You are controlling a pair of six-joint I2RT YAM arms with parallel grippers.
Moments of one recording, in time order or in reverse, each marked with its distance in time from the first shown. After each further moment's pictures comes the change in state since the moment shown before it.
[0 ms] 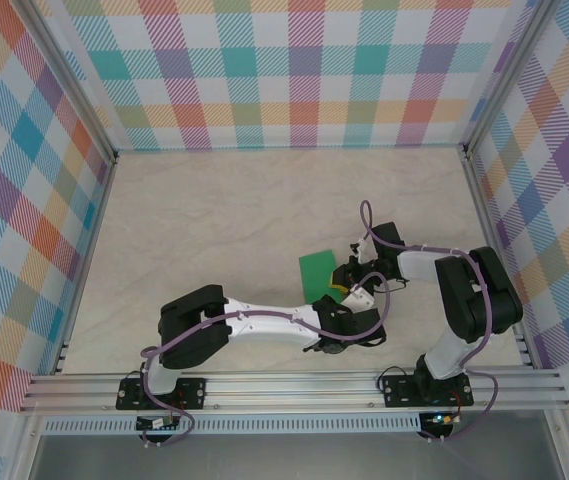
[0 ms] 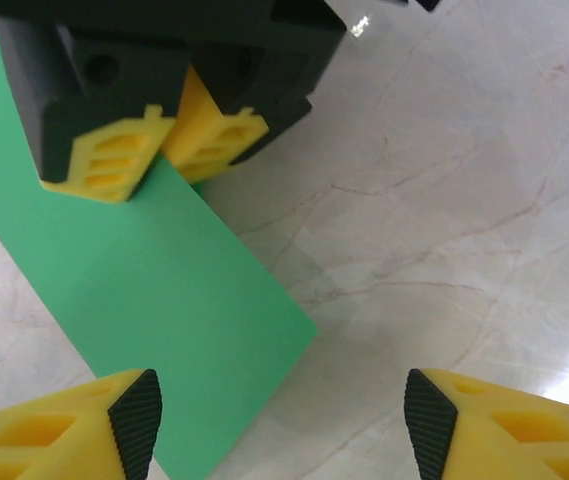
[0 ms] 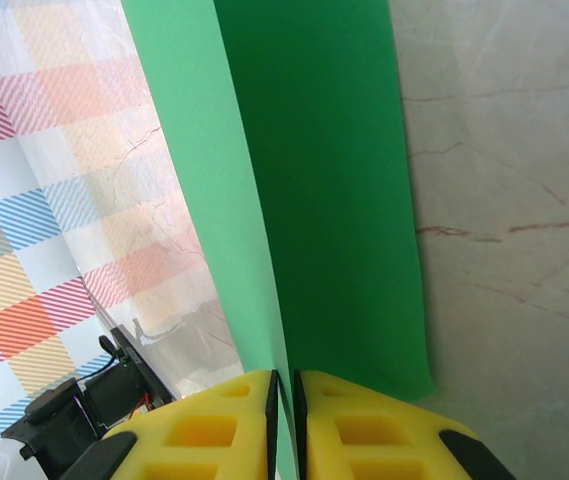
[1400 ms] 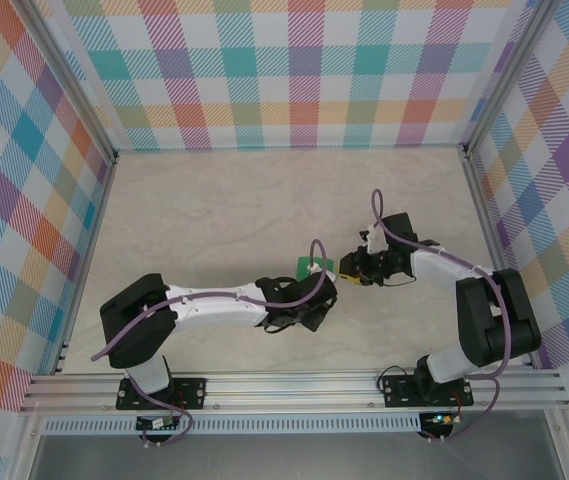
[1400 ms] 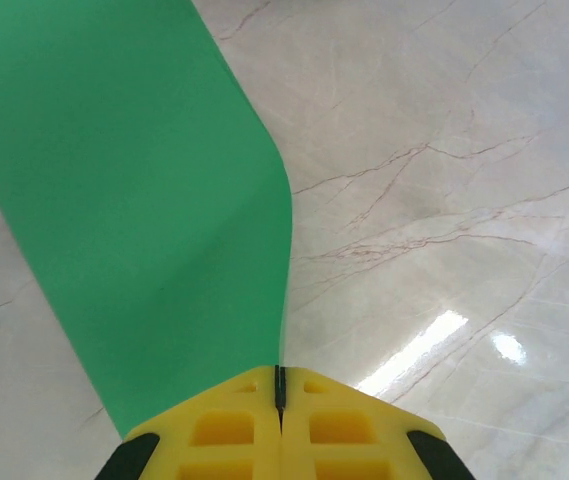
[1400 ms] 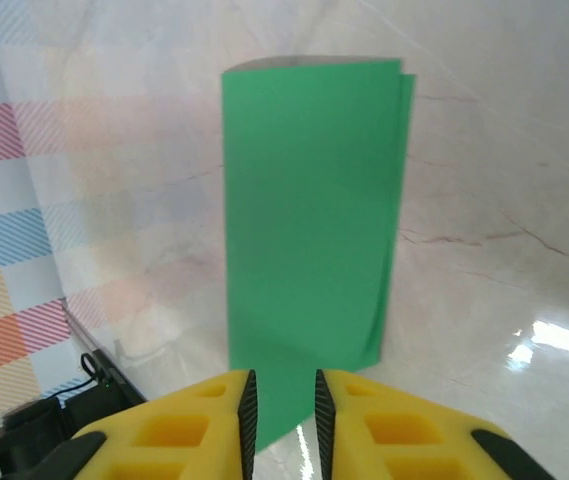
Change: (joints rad) left arm 0.236 -0.310 -0.375 0.260 0.408 0.014; right arm -0.036 -0.152 0.055 -0.126 0.072 -0.091
